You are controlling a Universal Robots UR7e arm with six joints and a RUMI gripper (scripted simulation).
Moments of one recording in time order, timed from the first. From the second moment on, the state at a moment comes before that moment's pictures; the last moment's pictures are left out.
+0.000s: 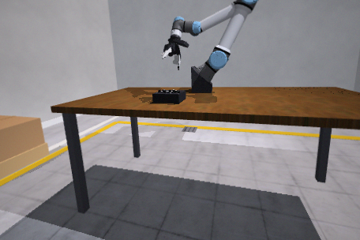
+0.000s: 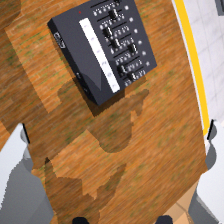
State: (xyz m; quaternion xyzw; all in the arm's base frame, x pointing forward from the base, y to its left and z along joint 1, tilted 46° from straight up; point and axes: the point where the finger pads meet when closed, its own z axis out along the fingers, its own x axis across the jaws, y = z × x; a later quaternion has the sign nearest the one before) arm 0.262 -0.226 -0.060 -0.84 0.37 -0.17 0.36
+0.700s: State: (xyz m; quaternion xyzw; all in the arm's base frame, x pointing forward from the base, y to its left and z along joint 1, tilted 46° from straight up) arm 0.351 -0.219 -0.065 -0.91 0.13 -0.03 0.38
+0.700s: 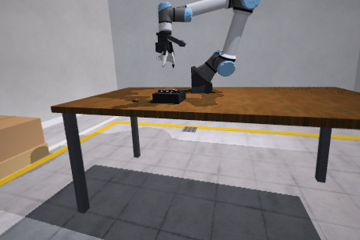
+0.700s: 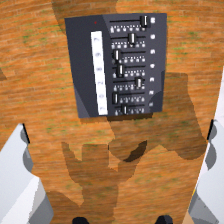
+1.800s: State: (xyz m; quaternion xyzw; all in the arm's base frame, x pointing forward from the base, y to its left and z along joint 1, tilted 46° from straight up) arm 0.369 -0.213 -0.067 -0.92 0.07 -0.02 0.39
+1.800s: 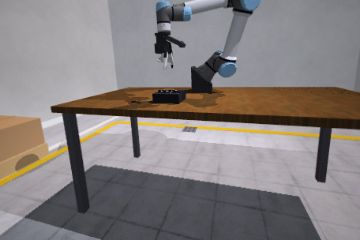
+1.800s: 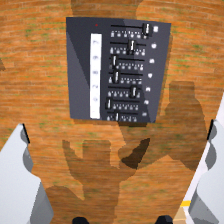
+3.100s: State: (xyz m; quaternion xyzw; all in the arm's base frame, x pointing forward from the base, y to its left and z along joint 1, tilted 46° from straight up) arm 0.392 -0.179 -0.112 -0.76 -0.52 -0.21 0.34
